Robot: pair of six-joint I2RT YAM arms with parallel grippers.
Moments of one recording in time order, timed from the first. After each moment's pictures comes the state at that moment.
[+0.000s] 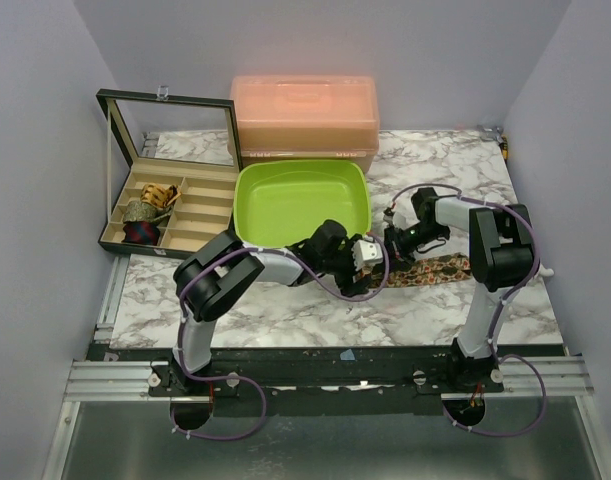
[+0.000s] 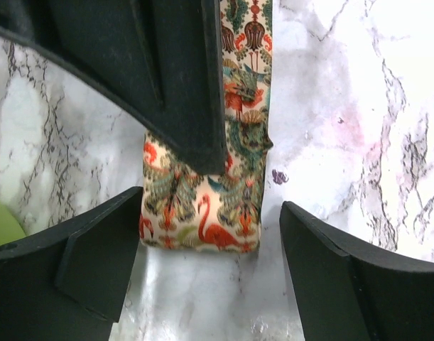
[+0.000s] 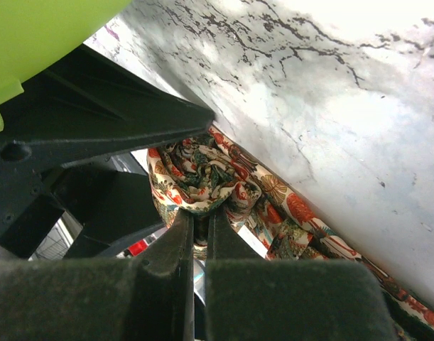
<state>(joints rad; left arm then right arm) -0.86 1.97 1.03 0.33 0.51 0.31 0.12 1.97 1.14 -0.81 -0.84 -0.05</state>
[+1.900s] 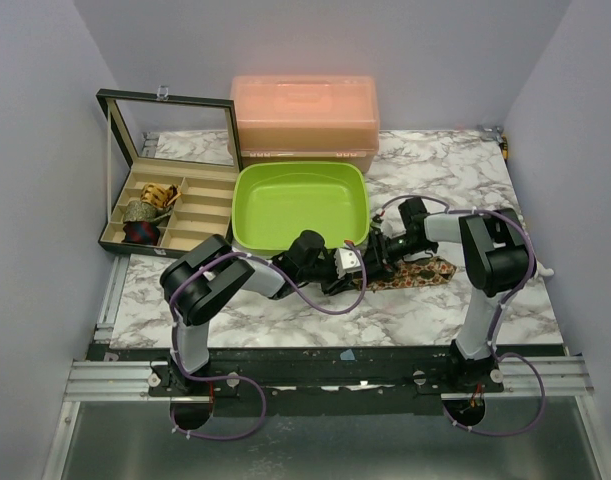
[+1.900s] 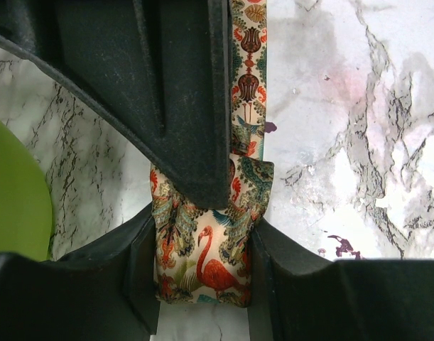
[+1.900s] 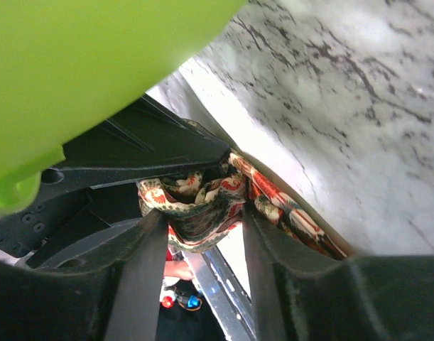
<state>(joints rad) -0.82 1.89 0.76 0.63 0.53 0.30 0.22 1.94 0.98 -0.45 -1.03 0.19</state>
